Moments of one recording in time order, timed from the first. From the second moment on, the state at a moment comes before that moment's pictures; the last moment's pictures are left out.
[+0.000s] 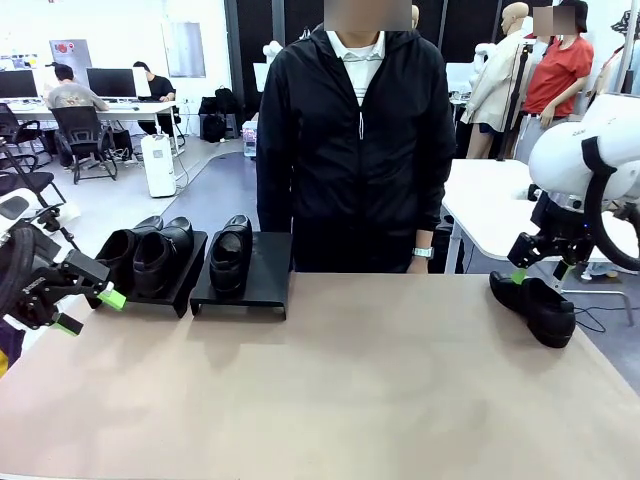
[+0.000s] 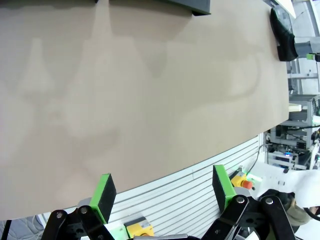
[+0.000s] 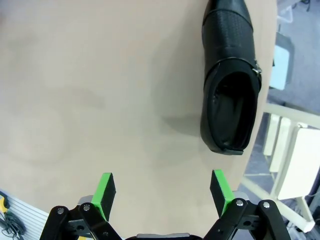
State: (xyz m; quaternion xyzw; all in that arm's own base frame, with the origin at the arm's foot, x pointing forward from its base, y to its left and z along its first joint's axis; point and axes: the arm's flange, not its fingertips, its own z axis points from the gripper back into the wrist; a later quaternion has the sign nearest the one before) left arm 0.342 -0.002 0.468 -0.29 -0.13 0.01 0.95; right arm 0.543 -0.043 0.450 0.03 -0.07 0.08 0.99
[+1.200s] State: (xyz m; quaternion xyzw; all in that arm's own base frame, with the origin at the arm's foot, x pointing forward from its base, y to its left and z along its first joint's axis) left arm 0.342 -0.001 0.468 -0.29 -0.13 0.01 0.95; right arm 0.646 -0.083 0.368 0.06 -0.03 0.05 1.00
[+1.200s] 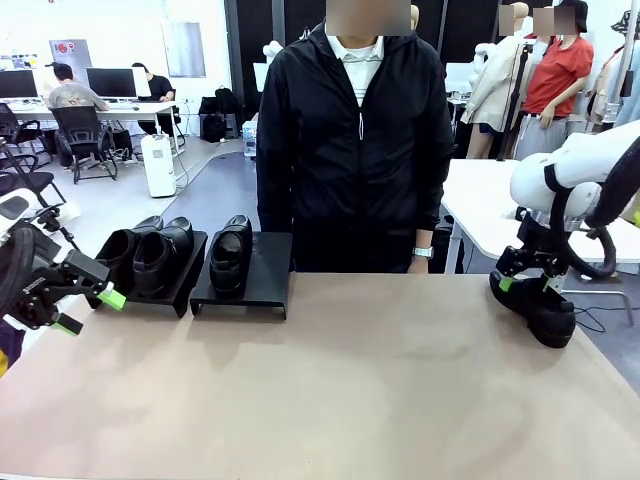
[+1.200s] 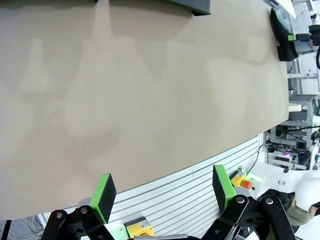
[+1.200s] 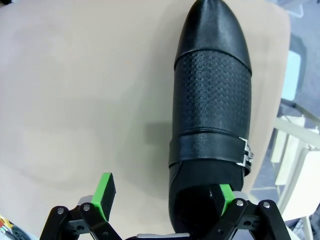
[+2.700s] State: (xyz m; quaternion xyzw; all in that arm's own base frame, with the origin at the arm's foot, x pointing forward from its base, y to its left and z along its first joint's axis) left arm 0.342 -0.001 0.468 -0.29 -0.13 0.01 0.95; right arm 0.648 -0.086 0.347 0.05 -0.01 0.06 1.00
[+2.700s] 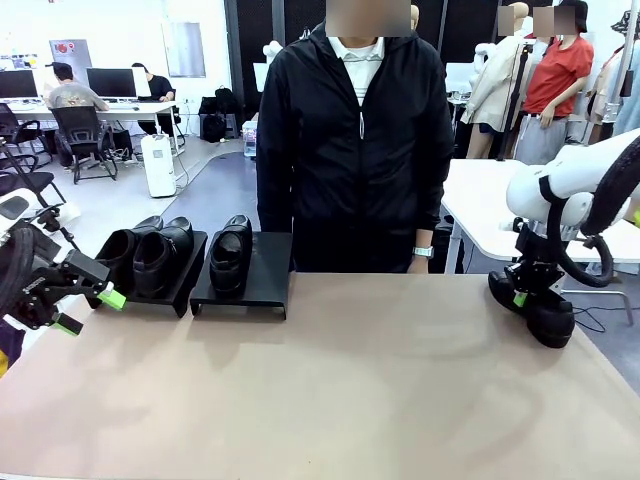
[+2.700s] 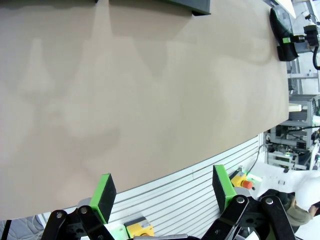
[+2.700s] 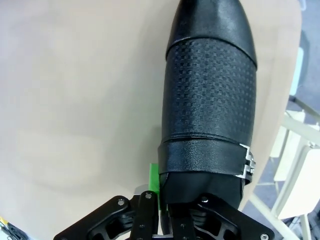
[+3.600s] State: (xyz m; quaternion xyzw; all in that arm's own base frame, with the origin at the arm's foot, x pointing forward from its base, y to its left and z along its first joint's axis) left arm 0.342 -0.001 0.468 -0.29 -0.13 0.01 0.95; right arm 0.492 -0.066 0.500 0.08 -0.03 0.03 1.00
